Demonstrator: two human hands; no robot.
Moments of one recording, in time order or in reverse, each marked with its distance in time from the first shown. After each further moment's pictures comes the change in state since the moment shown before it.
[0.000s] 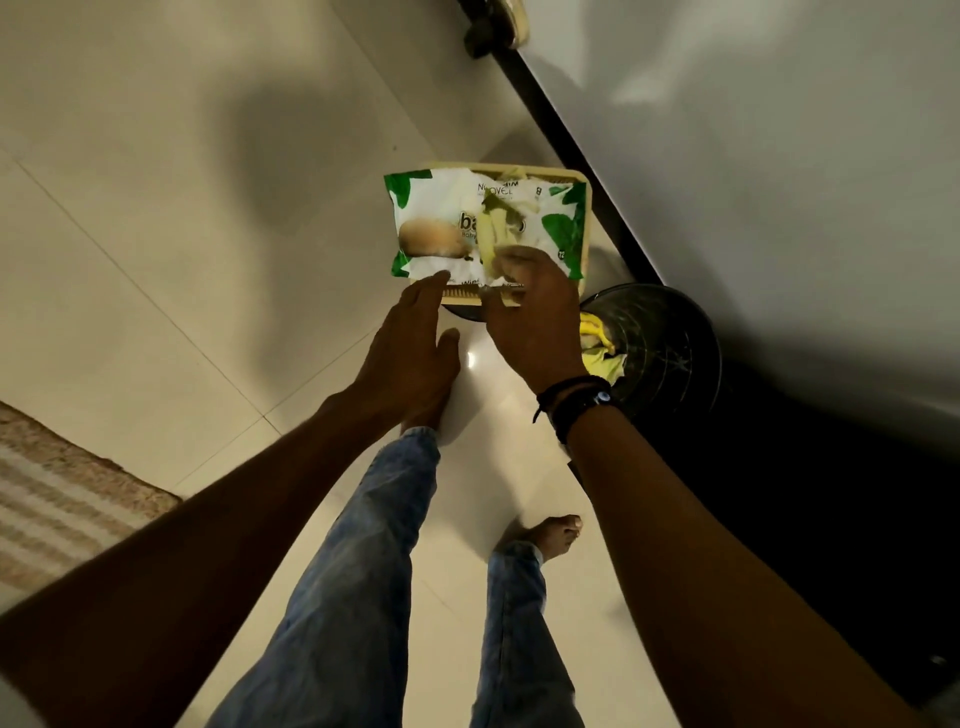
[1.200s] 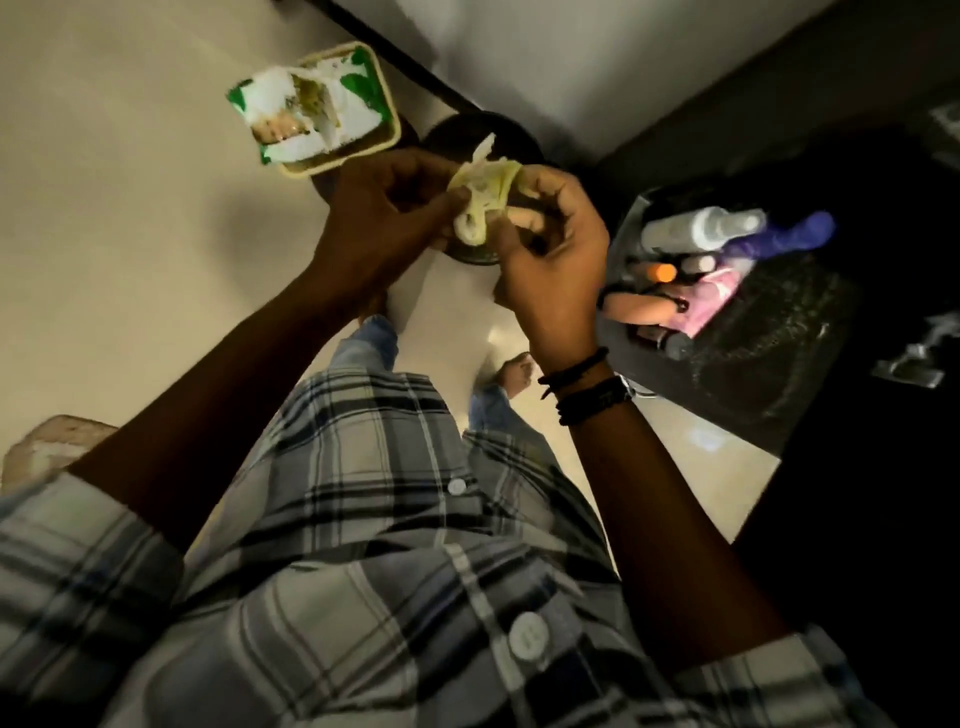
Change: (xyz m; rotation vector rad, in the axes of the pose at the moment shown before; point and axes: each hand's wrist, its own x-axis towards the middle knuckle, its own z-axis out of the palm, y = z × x) left_hand -0.257 0.220 0.003 -0.371 -0.227 0.286; right_hand -0.305 -0.035 -0.233 0.590 0.500 0.184
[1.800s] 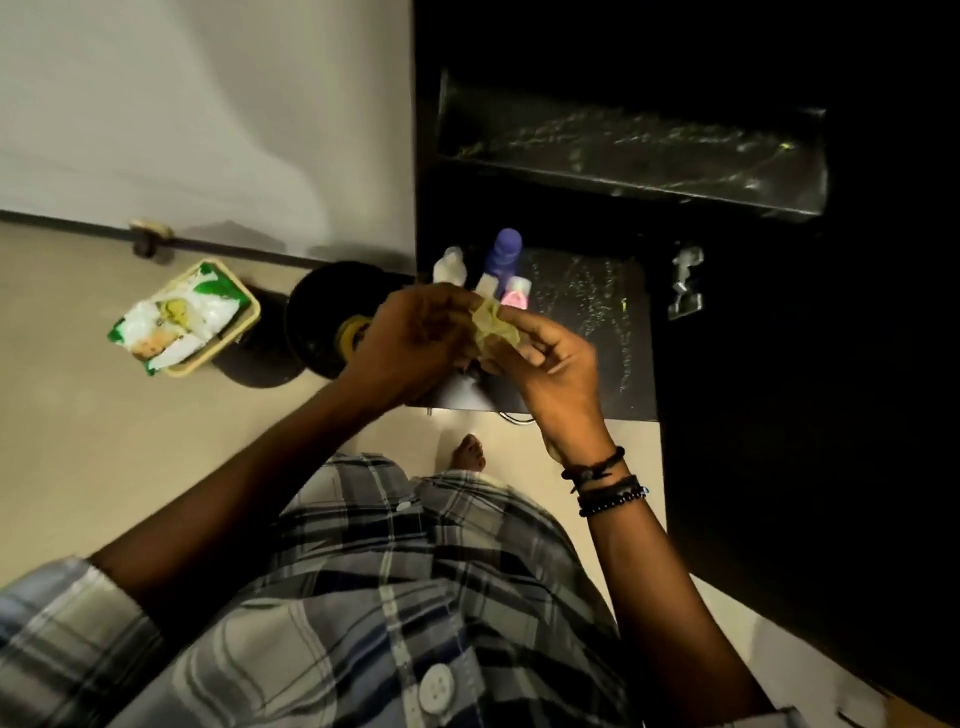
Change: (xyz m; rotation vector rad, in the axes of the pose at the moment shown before) left_hand -0.040 0.062 0.190 0.216 -0.509 0.205; right_hand -0.061 0.017 -0.216 0.355 0.152 0.067
